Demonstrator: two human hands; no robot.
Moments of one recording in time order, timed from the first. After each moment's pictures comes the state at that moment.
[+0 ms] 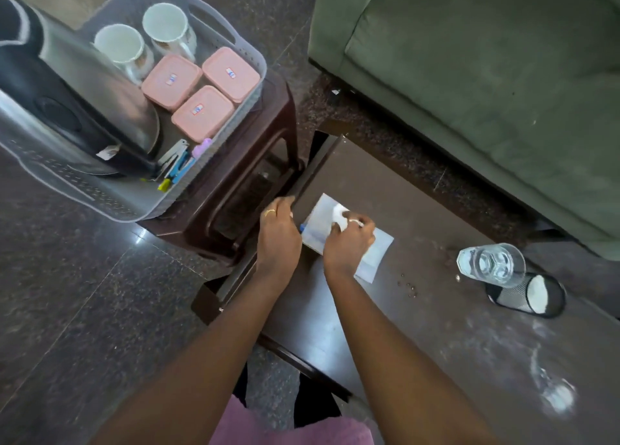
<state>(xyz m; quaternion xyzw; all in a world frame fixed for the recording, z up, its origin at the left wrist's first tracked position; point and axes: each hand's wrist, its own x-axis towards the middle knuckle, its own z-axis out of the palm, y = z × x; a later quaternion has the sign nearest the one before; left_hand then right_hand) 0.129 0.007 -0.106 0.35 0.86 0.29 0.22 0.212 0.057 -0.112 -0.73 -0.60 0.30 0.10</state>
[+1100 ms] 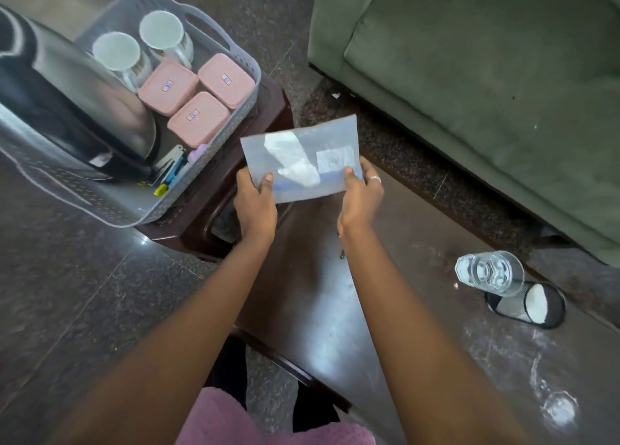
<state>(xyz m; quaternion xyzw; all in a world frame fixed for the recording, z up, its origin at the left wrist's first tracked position) 0.093 0.045 -0.084 0.09 0.84 0.48 0.24 0.190 0.131 -0.076 -0.65 -0.36 0.57 0.35</state>
